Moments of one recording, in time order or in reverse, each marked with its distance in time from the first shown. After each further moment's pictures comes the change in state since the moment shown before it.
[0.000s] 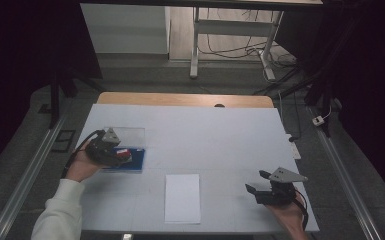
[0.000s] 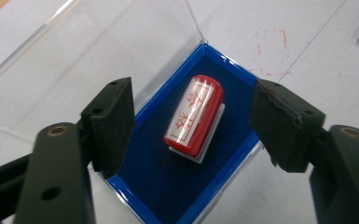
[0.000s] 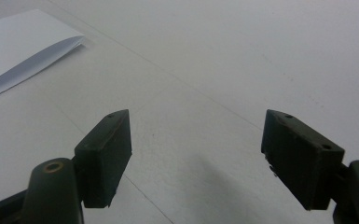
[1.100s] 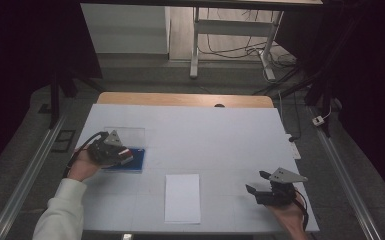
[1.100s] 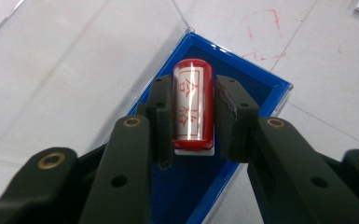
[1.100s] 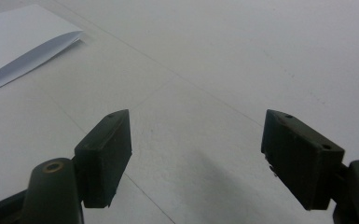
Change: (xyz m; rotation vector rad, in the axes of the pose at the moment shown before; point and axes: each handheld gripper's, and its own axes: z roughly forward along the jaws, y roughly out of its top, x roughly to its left) left arm 0.003 -0.003 0.010 0.015 -0.053 0.095; right arm -0.001 -0.002 0.000 0.003 -0.004 -0.003
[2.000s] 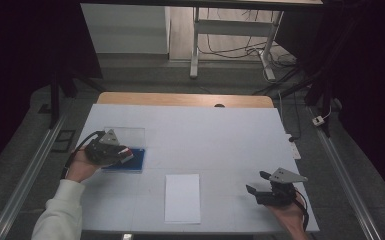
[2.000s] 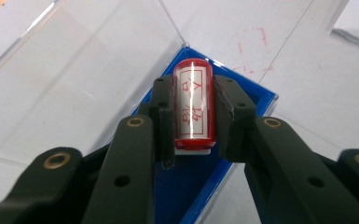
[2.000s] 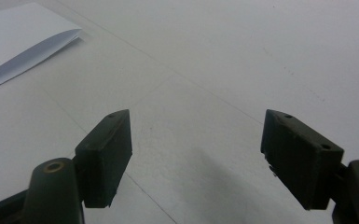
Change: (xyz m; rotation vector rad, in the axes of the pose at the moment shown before) left arm -0.001 -0.001 -0.010 -0.061 -0.010 -0.026; right arm 0.000 -0.001 0.000 0.006 0.001 0.002
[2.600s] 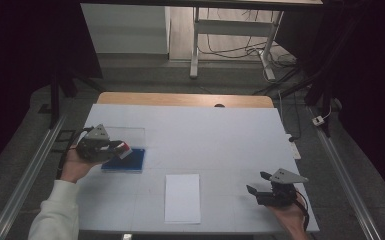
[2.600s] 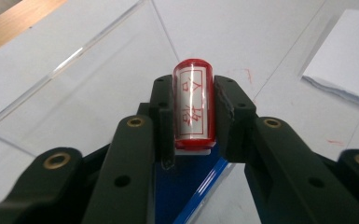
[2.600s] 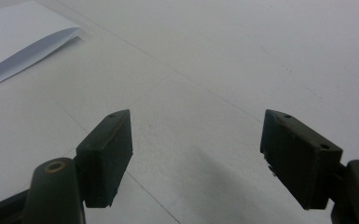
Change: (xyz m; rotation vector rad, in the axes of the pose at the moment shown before) left arm 0.005 -0.004 -0.029 -0.140 -0.018 -0.101; right arm 0.000 -0.001 -0.001 0.004 -0.004 -0.001
